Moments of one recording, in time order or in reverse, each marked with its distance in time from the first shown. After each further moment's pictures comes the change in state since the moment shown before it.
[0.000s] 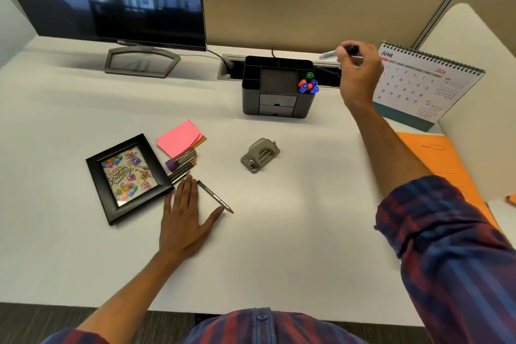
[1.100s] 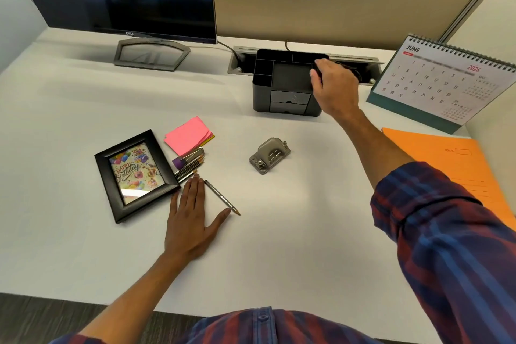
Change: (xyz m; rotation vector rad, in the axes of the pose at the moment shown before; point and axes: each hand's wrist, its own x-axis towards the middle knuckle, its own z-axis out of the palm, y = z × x) left_hand -0.001 0.003 -0.006 -0.039 -0.025 -0.017; right_hand -0.019 0.035 0.055 -0.679 -0.439 -0.365
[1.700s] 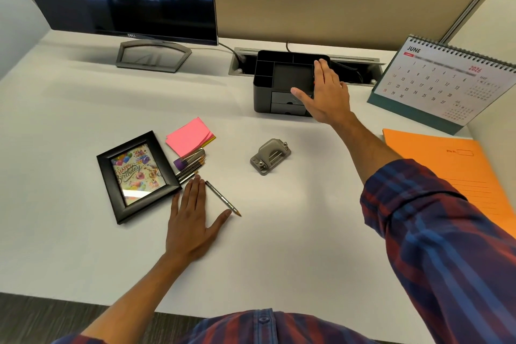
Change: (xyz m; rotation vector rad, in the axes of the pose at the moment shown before) left_hand 0.000 0.001 -0.001 0.000 -0.003 0.001; right_hand -0.006 -0.001 0.020 -0.015 -0.347 0.130
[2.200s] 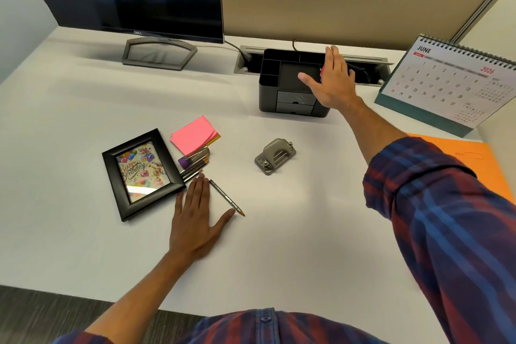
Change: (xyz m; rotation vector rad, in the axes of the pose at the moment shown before) left_hand 0.000 0.000 -0.001 -0.003 -0.011 -0.010; right_hand 0.028 -0.002 -0.012 0.087 -0.046 0.052
